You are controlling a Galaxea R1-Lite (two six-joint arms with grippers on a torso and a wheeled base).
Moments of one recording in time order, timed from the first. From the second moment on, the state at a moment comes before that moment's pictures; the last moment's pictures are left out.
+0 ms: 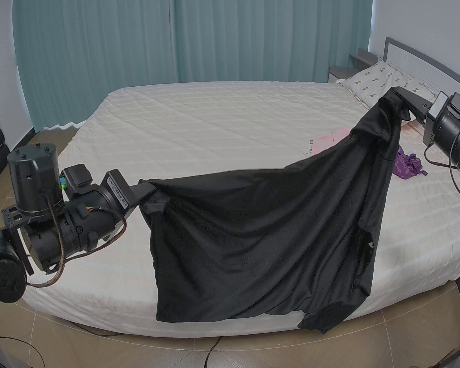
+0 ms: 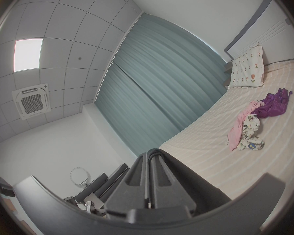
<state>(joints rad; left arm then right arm) -0.48 1.48 -0.63 -0.65 0.00 -0.87 0.09 1.52 -0.79 -1.03 0.40 0.80</state>
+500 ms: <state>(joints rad) -0.39 1.68 -0.76 -0.65 0.01 -0.87 0.10 1.69 -0.86 -1.08 0.36 0.78</state>
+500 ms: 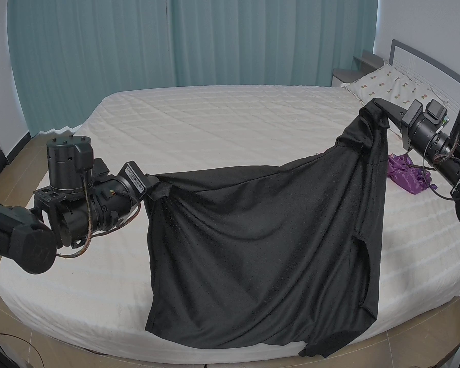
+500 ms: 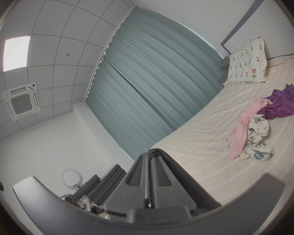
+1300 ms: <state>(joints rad) -0.32 1.97 -0.87 -0.66 0.16 -0.89 0.22 2.10 -1.19 -1.13 0.06 0.78</state>
